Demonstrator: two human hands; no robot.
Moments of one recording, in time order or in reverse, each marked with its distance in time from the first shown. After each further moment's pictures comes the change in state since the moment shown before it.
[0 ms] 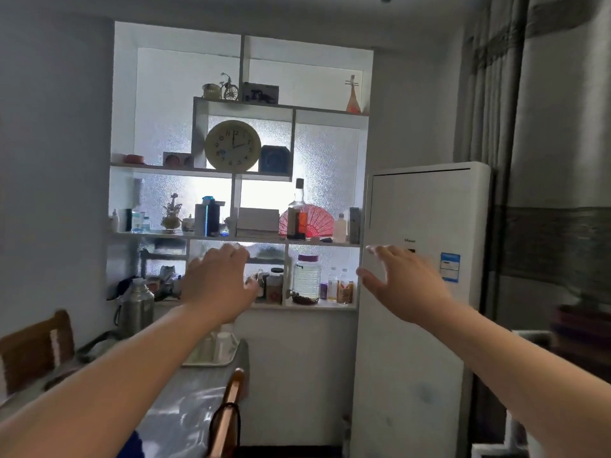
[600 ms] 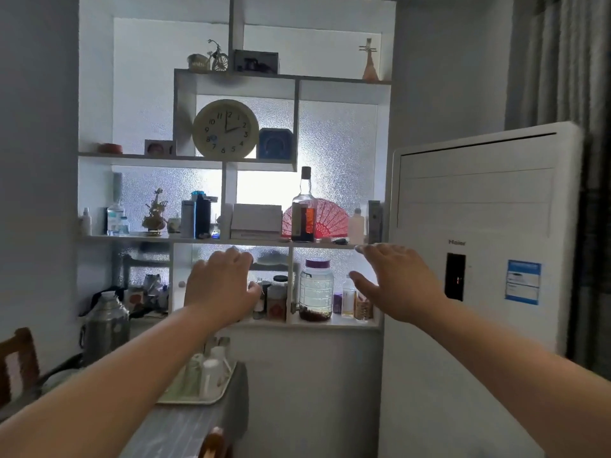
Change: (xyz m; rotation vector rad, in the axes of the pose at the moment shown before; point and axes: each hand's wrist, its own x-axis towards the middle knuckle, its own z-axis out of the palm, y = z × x) left_hand 0.184 -0.008 0.221 0.100 -0.010 0.003; right_hand 0.202 0.084 0.210 -0.010 0.066 -0.170
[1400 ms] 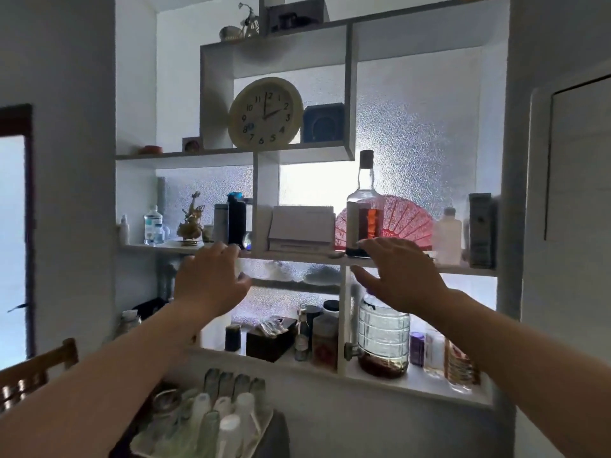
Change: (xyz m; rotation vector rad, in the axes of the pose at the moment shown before) left_hand 0.217 -0.064 0.218 0.163 0.063 -0.265; right_hand 0.266 0.094 0.277 0.237 0.075 -0.223
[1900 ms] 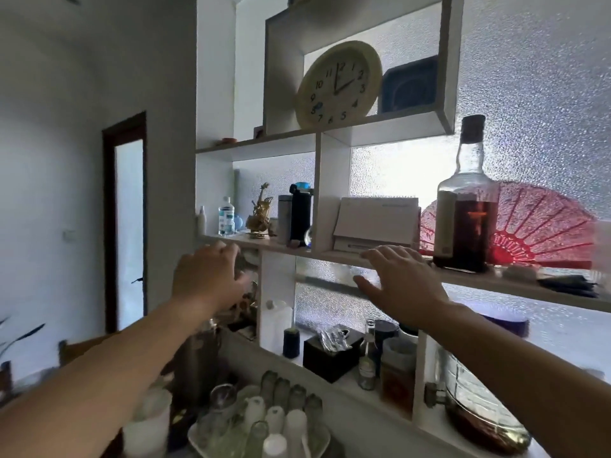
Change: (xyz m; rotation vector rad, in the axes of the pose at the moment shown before) left_hand 0.058 -0.055 0.082 0.277 -0.046 -0.216; right_hand 0.126 0.022 0.176 0.237 0.014 -0.235
